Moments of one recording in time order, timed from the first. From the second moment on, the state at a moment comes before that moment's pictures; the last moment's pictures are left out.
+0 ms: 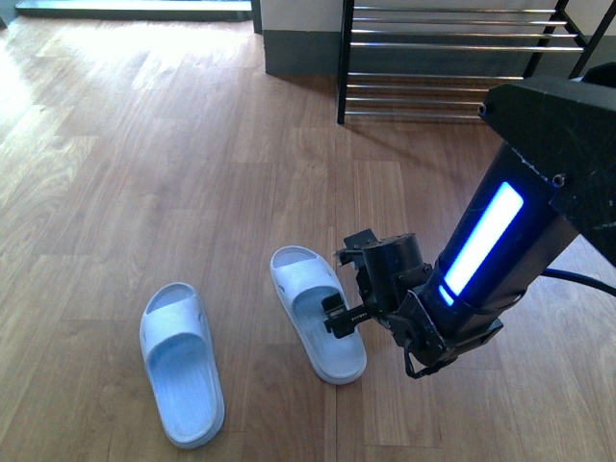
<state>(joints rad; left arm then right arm) 0.00 0.02 0.02 0.00 0.00 -0.01 0.41 3.08 1.64 0.63 0.15 -0.09</state>
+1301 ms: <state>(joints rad) 0.00 0.02 0.02 0.00 0.00 -0.01 0.29 2.32 0.78 0.98 0.10 0.13</state>
